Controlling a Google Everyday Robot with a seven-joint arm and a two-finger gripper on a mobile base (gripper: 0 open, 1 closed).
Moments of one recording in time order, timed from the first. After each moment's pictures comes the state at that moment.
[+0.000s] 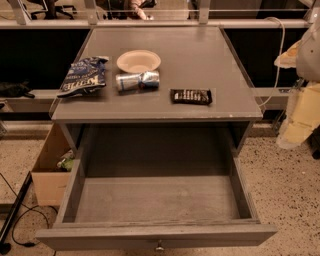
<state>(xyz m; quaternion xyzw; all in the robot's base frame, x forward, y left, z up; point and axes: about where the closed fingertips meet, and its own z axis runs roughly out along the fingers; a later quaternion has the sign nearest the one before) 0.438 -0.217 0.976 -0.60 0.78 -0.03 0.16</state>
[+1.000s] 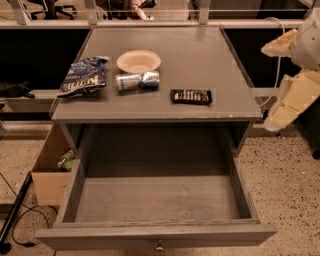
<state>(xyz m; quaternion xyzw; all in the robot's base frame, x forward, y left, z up) 0.473 -0.200 0.982 -0.62 0.74 0.03 0.25</state>
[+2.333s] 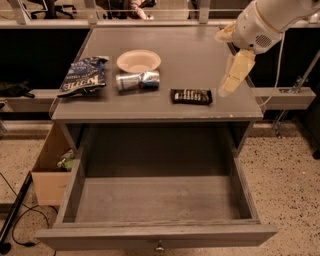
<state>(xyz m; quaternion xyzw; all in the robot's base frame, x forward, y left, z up) 0.614 -0.149 0.947 -0.67 0.69 0.06 0.27</state>
